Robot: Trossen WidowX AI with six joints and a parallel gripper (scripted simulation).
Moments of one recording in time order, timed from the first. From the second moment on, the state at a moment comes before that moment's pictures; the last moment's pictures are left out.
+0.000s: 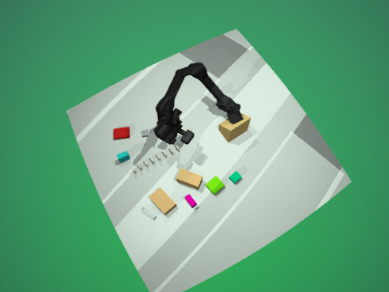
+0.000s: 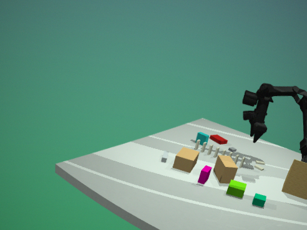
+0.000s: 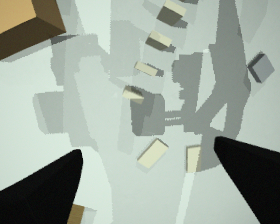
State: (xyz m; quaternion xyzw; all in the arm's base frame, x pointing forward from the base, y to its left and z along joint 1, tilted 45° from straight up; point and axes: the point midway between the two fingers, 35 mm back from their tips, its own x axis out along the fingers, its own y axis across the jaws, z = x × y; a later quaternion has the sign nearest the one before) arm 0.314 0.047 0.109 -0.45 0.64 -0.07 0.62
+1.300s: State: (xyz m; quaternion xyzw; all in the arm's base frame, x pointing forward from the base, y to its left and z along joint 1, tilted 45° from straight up) arm 0.261 -0.026 0.099 -0.76 0.45 0.46 0.03
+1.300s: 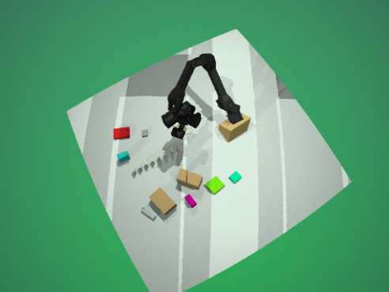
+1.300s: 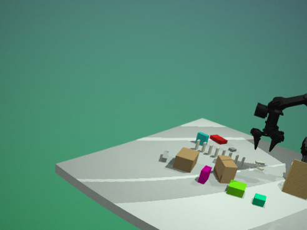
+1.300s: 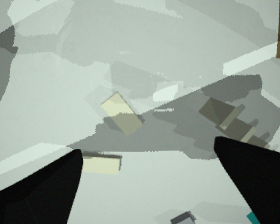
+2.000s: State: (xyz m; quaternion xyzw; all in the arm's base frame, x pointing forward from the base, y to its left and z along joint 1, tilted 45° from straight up) arm 0.242 -0.055 0.083 -0.74 0.31 0.57 -0.19
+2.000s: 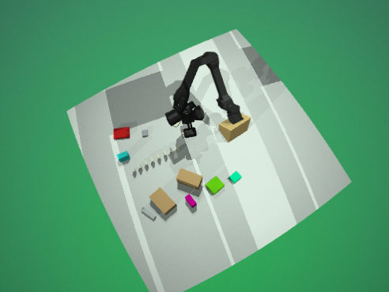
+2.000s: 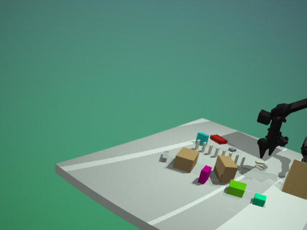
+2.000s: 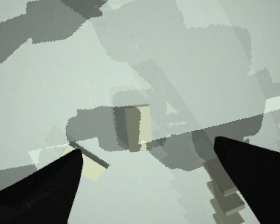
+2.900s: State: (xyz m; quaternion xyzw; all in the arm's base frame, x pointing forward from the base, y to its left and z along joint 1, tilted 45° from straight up) arm 0.249 -0.107 0.035 -0.73 0.31 0.57 -0.20
